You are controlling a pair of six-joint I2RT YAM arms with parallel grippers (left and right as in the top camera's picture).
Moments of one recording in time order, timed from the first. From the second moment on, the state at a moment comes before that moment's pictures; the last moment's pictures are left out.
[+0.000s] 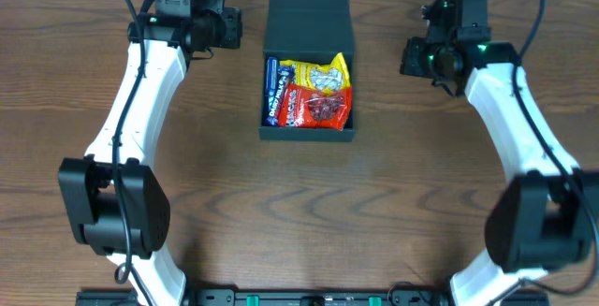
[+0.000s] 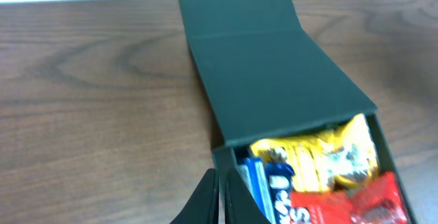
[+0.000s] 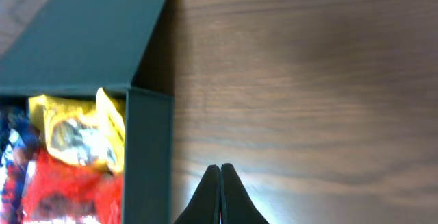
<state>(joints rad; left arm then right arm) -0.11 1.91 1.70 -0.62 0.31 -0.04 0.07 1.86 1.48 -0.60 -0.22 0.26</state>
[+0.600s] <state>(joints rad) -0.07 2.29 1.72 -0.42 0.48 -0.28 0.06 2.32 1.48 0.05 -0.62 0.71</state>
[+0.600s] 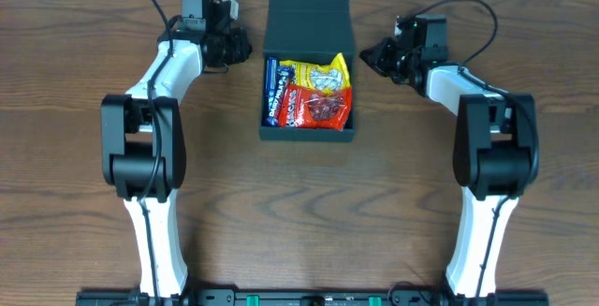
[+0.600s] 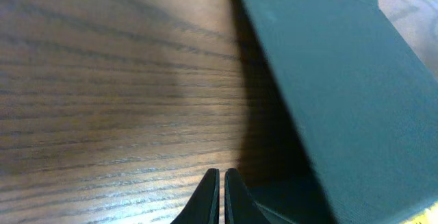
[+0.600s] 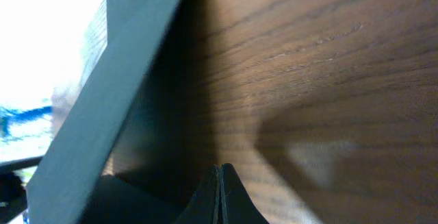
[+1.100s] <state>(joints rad) -0.06 2.38 1.86 -0.42 0.57 -0.39 0.09 2.53 1.81 0.07 -0.75 0.86</state>
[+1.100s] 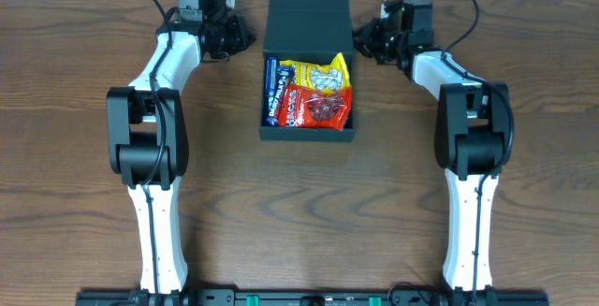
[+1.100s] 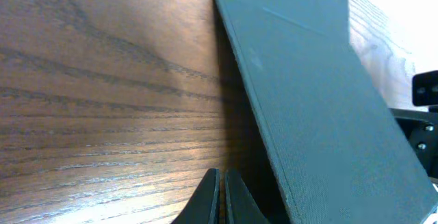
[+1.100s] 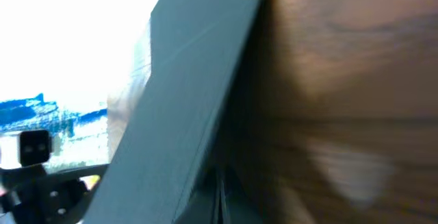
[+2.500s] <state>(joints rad) -0.06 2.41 2.28 -0.84 0.81 -0.14 0.09 2.55 1.96 0.32 -1.22 0.84</state>
